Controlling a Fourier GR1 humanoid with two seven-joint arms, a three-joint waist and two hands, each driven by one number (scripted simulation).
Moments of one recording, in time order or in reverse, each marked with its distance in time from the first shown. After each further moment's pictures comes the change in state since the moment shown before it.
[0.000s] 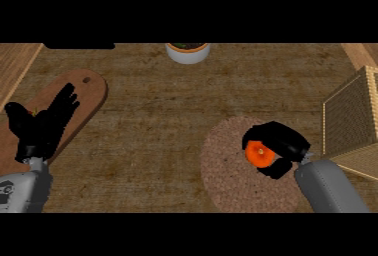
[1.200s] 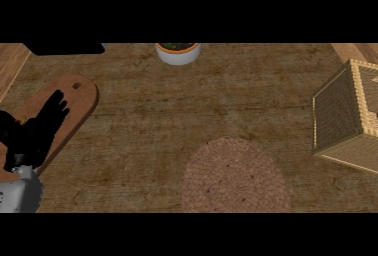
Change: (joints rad) left arm 0.050 0.016 0.037 -0.008 0.013 -0.006 -0.010; right arm 0.976 0.255 0.551 -0.993 0.019 -0.488 0.588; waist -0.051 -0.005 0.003
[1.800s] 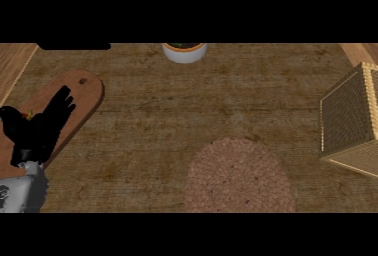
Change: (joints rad) left arm -0.026 -0.014 -0.021 -0.006 -0.011 0.001 0.008; right arm -0.015 0.013 0.076 -0.274 0.316 0.059 0.298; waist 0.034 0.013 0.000
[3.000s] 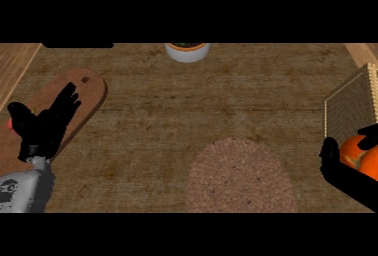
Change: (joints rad) left arm -0.035 -0.017 -0.007 0.032 -0.015 0.006 -0.014; right arm -0.794 -0.032 -0.808 0.054 -0.141 0.395 0.345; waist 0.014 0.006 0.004
